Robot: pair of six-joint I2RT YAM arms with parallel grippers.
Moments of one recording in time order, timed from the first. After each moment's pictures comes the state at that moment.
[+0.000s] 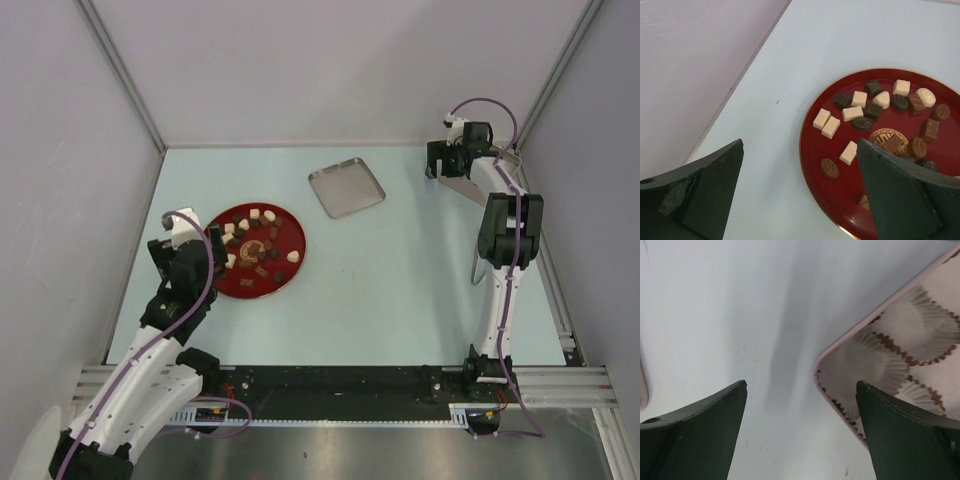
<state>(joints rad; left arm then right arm) -0.38 0.66 0.60 -0.31 -0.79 -0.16 -0.05 2.33 1.94 -0.33 -0.23 -0.12</state>
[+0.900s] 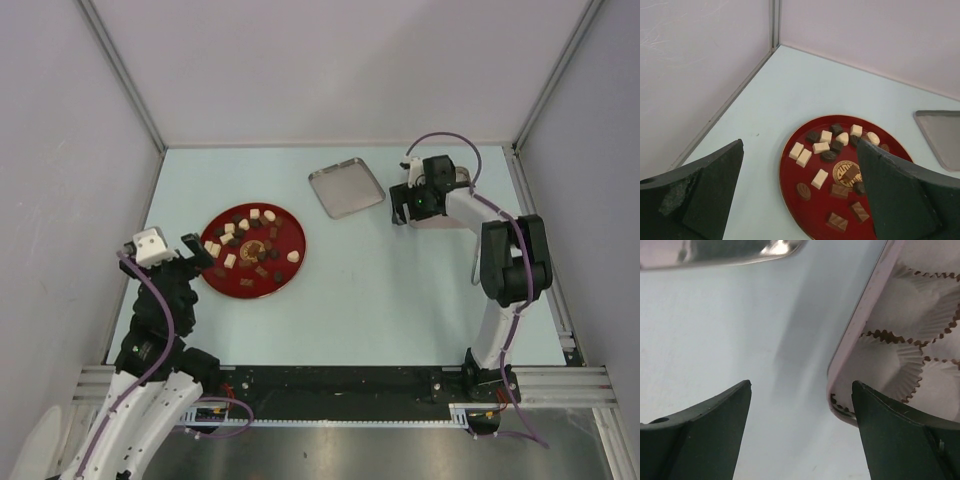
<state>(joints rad) -0.39 0.35 0.60 -0.30 -0.74 -0.16 0.18 1.93 1.37 -0.35 -0.24 -0.11</state>
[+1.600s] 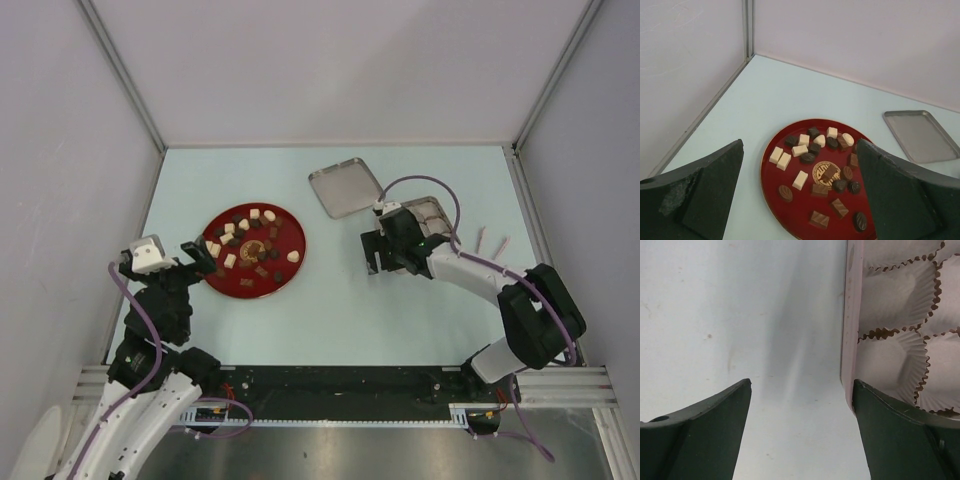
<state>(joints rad) -0.49 0.26 0.60 -0.30 -0.72 -0.16 0.58 1.51 0.90 -0.28 0.08 0.25</state>
